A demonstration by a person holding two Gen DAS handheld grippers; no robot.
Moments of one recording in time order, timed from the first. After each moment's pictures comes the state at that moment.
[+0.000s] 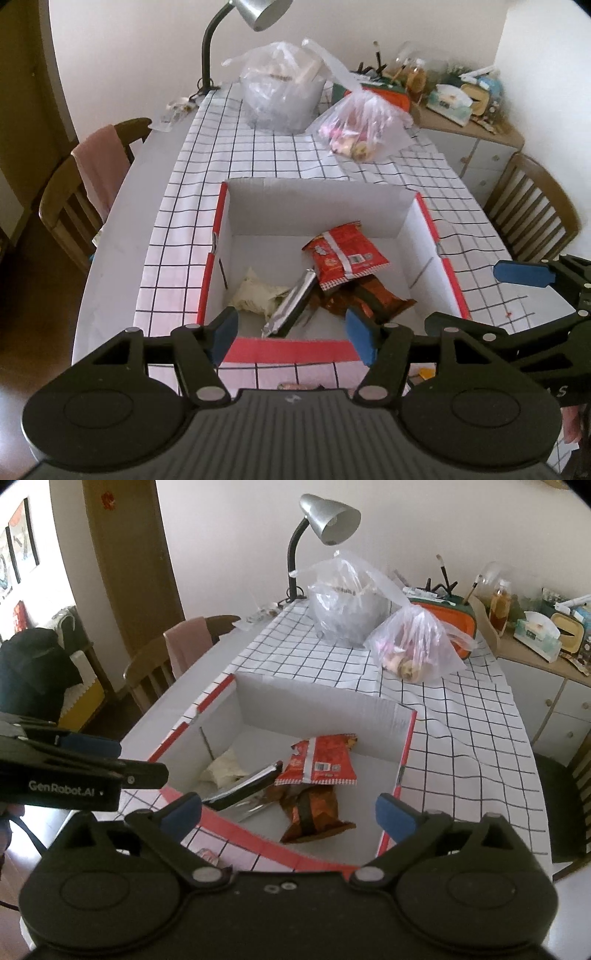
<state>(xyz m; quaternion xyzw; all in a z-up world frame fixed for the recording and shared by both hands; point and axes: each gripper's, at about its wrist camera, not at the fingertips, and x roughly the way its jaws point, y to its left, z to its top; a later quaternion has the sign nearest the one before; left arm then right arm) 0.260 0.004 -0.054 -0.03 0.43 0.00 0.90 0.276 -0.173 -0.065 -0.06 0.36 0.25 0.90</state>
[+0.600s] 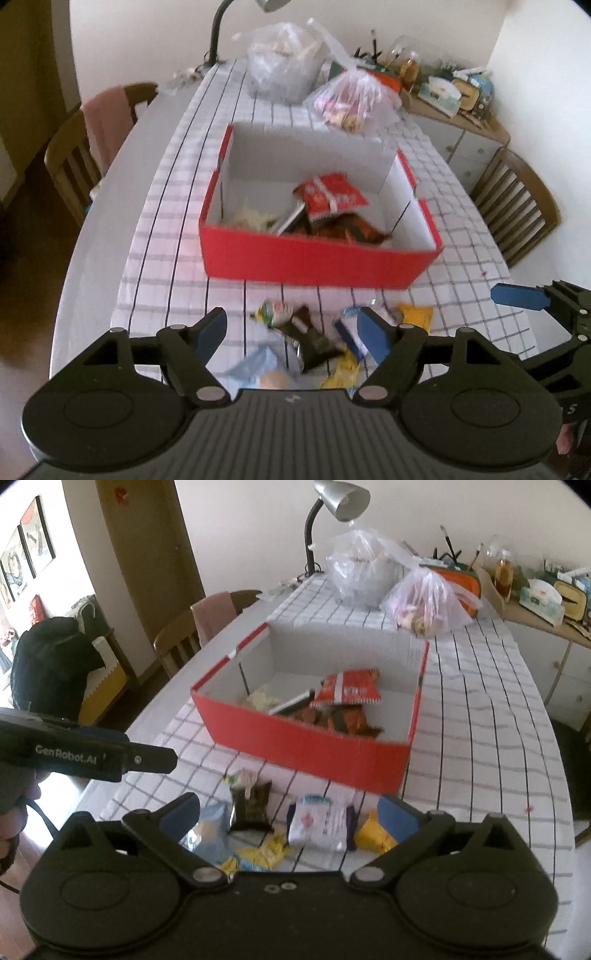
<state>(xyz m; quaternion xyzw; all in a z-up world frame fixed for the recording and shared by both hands) 0.178 0.006 -0.084 -0.08 0.45 -0.01 0.89 0.193 -0.191 -0.106 -0.05 0.39 0.27 0.88</state>
